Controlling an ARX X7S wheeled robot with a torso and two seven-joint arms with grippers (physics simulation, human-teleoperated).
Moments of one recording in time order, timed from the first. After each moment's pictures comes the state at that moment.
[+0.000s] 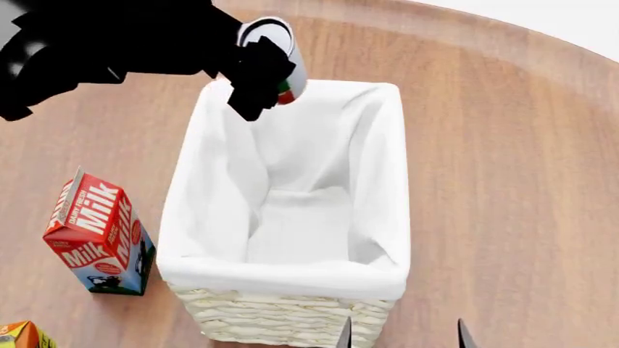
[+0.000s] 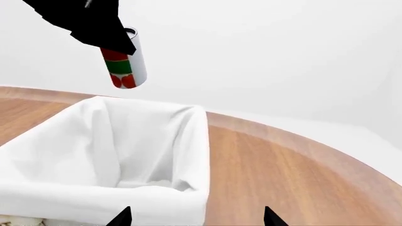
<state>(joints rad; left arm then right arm) -1.81 -0.06 1.19 -0.93 -0.93 -0.84 0.36 -0.10 0.42 -0.44 -0.79 0.17 0.40 0.63</state>
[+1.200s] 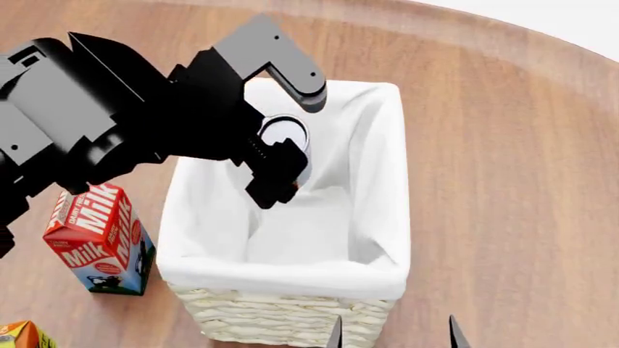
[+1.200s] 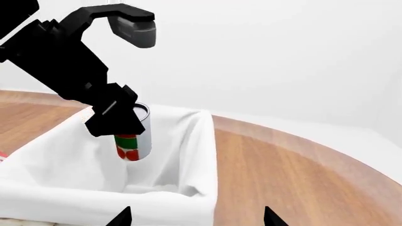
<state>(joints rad) -1.72 0.00 1.54 -0.96 -1.13 -0.73 0.34 -0.08 0.42 -0.46 -0.81 0.17 0.41 0.64</state>
